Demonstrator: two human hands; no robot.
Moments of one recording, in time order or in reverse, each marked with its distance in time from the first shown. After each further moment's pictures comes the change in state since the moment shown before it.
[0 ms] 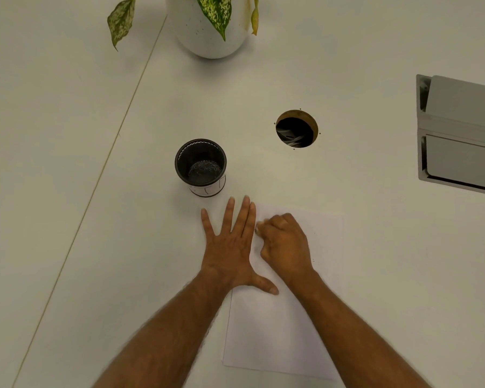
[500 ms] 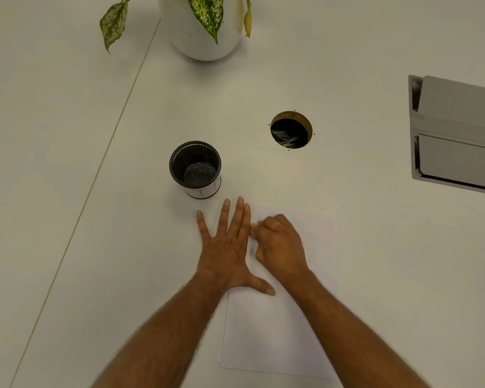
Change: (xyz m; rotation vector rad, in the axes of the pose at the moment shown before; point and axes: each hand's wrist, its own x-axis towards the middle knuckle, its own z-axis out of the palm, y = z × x) left_hand 0.000 0.000 0.001 0.010 -0.009 -0.005; right_hand 0.002 0.000 -0.001 0.010 -0.047 -0.059
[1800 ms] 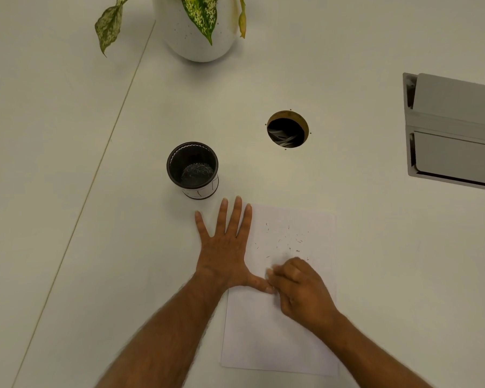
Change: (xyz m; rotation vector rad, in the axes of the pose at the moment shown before) left_hand 0.000 0.001 -0.003 -0.016 0.001 -0.003; right_hand -0.090 0.019 -0.019 0.006 -0.015 -0.177
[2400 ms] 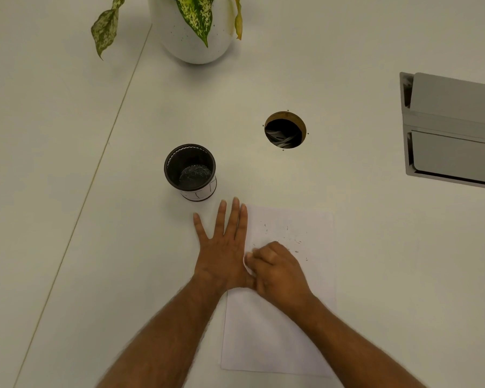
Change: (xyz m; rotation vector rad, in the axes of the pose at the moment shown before) left_hand 0.002 0.000 0.005 0.033 0.031 -0.006; right_hand 0.048 -0.019 0.014 0.016 0.089 -0.002
